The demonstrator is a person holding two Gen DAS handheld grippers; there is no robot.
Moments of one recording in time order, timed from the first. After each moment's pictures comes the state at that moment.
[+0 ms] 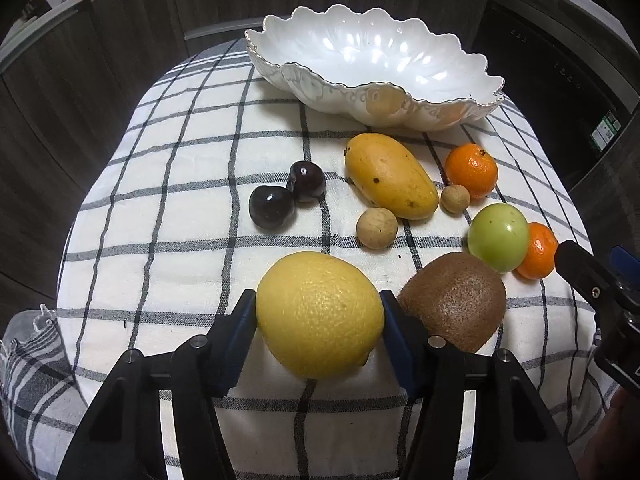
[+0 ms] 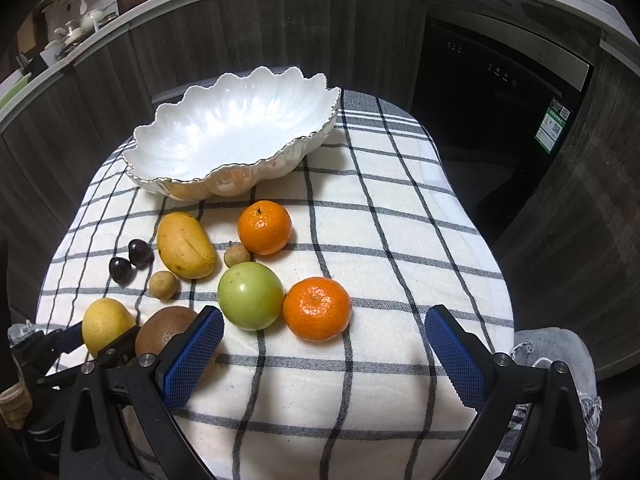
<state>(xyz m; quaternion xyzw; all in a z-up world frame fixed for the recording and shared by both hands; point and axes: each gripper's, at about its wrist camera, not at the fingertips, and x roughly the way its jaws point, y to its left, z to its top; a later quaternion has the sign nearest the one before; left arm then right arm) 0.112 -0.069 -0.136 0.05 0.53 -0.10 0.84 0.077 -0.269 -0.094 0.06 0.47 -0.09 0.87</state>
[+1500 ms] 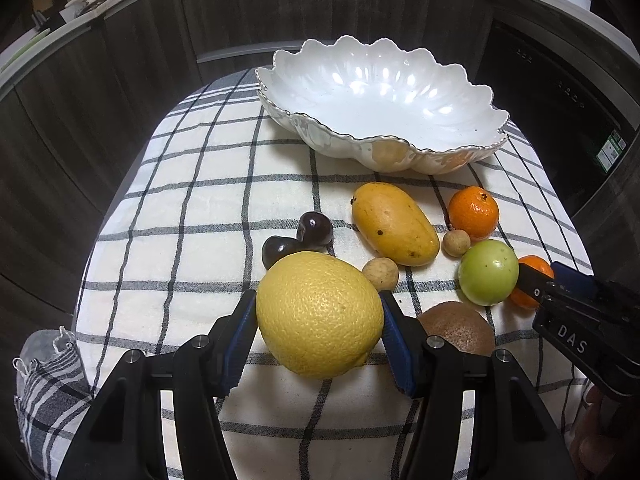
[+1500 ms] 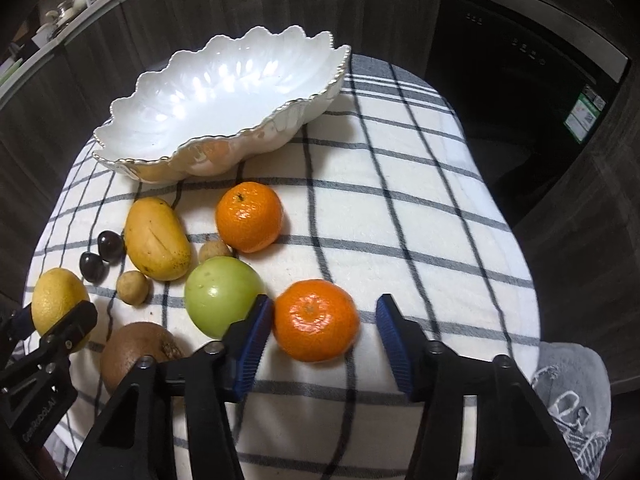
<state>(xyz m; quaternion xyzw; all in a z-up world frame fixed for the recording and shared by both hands) 0.122 -0.072 -0.116 0.05 0.49 -0.08 0.86 0.116 -0.278 -0.131 0.06 0.53 -0.07 0.85</state>
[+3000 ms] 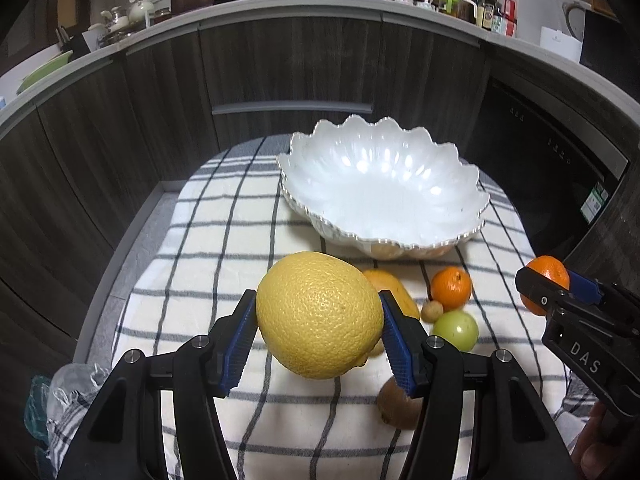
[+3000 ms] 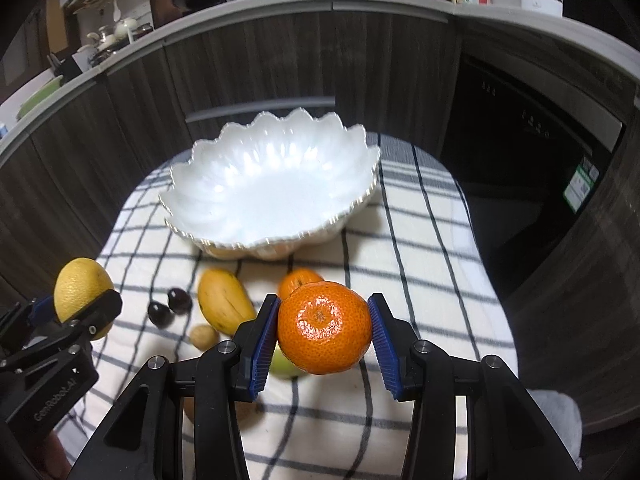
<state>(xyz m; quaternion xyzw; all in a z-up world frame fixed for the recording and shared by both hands) 0.123 -0.059 -0.049 0.03 0.41 -0.08 0.91 0.113 -0.263 -0.052 0.05 0.43 -0.03 0.90</state>
